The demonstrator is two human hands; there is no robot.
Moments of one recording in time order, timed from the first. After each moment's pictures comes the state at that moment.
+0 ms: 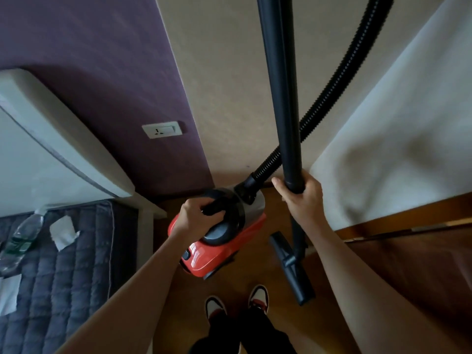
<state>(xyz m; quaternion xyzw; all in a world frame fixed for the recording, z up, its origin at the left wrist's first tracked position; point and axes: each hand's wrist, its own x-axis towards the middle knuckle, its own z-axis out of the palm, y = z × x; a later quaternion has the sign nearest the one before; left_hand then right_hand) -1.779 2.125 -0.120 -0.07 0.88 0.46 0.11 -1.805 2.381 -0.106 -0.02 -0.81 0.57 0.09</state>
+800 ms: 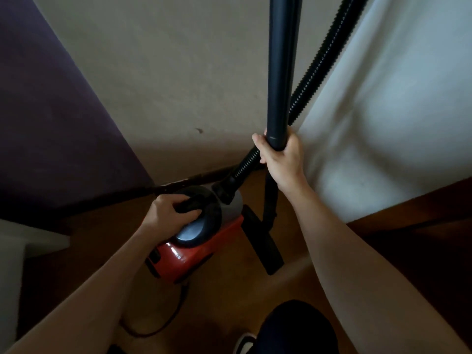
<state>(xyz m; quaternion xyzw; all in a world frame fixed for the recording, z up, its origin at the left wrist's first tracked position) -1.881 2.177 -0.530 0.00 0.86 0.48 0.17 -1.933 2.435 -0.488 -0.05 -0.78 0.59 0.20</state>
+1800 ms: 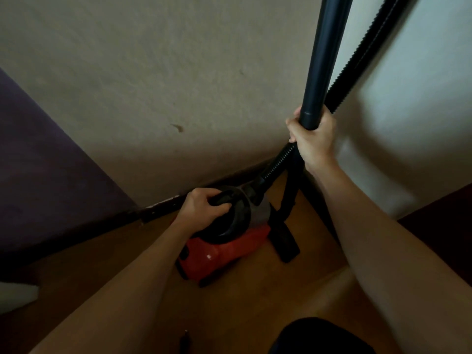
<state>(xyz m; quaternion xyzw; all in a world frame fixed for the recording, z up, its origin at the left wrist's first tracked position) -1.967 2.252 -0.669 0.13 0.88 0.43 0.16 -1.992 2.517 -0.597 -0.08 -0.71 0.62 0.32</state>
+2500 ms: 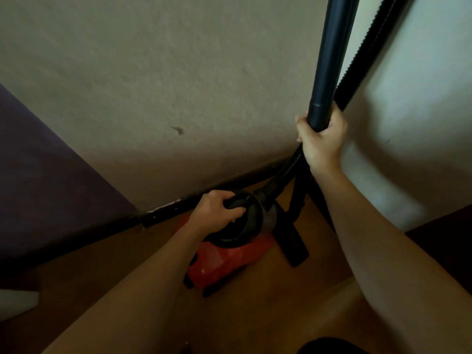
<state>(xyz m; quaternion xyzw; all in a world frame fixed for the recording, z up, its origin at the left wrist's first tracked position) -1.983 2.283 -0.681 0.15 0.89 0.39 0.19 -2.010 2.529 -0.615 -0.12 -0.72 0.55 0.40</state>
